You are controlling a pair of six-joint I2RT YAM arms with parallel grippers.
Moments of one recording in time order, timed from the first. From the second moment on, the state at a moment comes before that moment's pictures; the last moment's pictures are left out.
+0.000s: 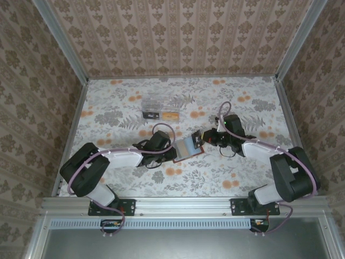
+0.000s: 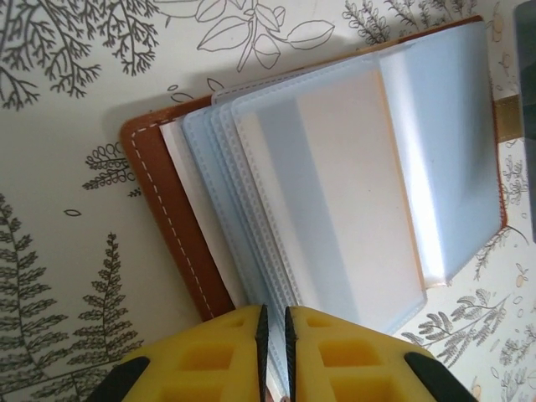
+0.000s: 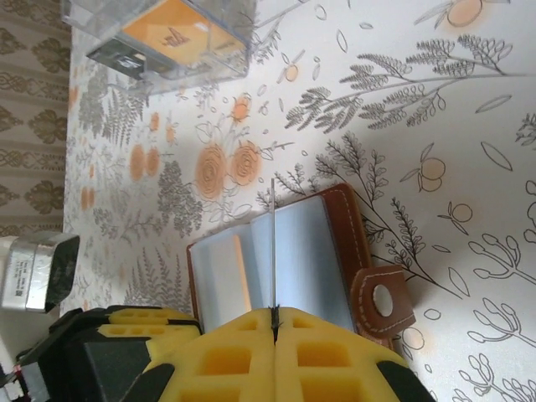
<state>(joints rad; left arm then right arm) -0.85 1.53 0.63 0.00 0.13 -0.91 0.30 1.42 0.60 0.09 -0.49 0.69</state>
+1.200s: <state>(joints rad) -0.79 0.16 0.59 -0.82 -0.30 -0.87 0.70 1.97 1.75 -0.49 -0.21 -0.11</state>
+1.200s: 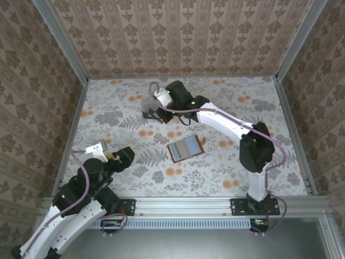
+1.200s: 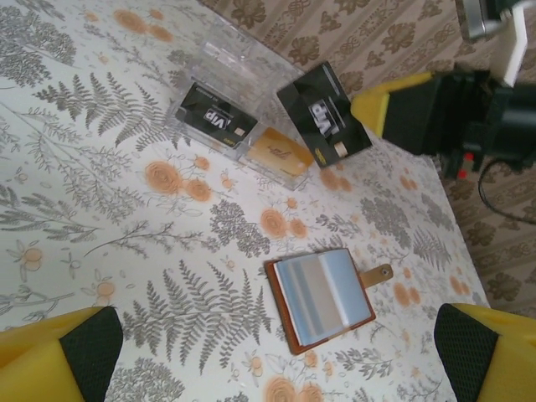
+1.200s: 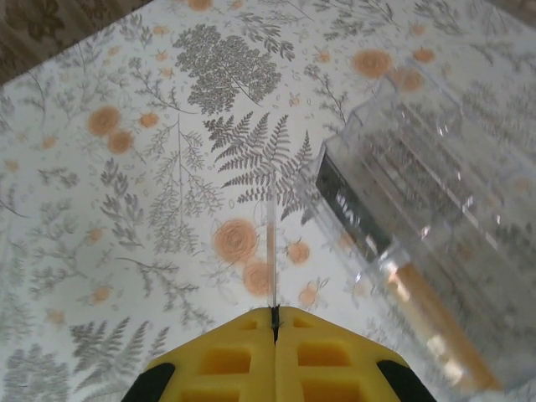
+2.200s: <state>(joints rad) -0.79 0.15 0.76 -1.04 -0.39 -0.79 0.79 2.37 2.10 -0.53 0.10 -0.74</state>
